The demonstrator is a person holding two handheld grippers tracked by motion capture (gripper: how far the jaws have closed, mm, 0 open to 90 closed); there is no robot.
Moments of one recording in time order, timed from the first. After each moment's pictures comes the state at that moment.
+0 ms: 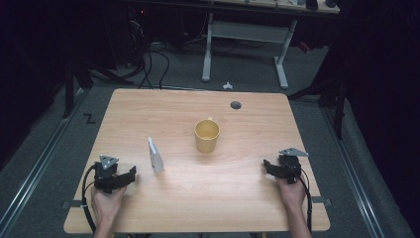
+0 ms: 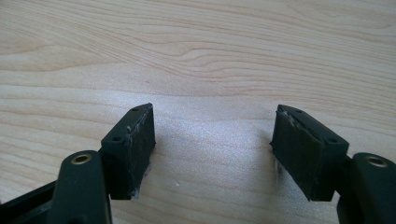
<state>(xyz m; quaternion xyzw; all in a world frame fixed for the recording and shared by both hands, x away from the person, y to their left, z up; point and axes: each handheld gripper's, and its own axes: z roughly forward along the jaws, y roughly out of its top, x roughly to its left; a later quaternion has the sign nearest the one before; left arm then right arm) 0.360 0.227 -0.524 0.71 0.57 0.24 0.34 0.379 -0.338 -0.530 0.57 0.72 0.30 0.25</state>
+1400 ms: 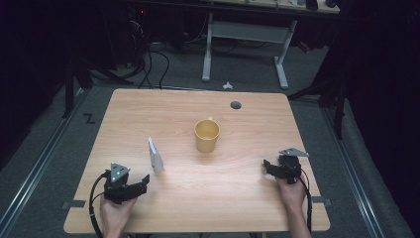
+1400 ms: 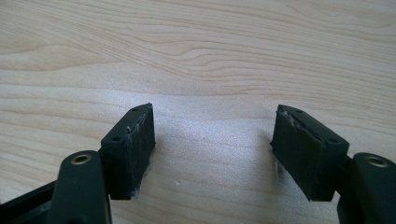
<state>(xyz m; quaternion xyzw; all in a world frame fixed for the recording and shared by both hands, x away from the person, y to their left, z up) 0.323 0.187 -0.507 0.73 0.52 0.22 0.38 0.379 -0.338 -0.530 0.57 0.72 0.30 0.25</state>
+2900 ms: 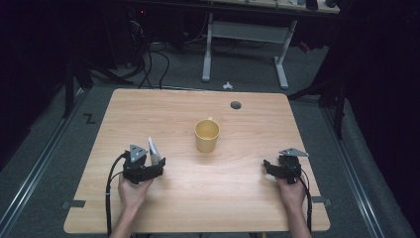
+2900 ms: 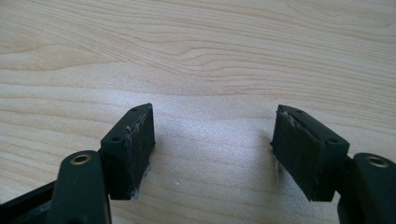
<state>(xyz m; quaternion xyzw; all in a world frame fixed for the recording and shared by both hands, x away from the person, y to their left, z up) 0.373 0.148 -0.491 0.73 0.49 0.22 0.42 0.379 -0.338 -0.530 0.57 0.73 0.30 0.25</state>
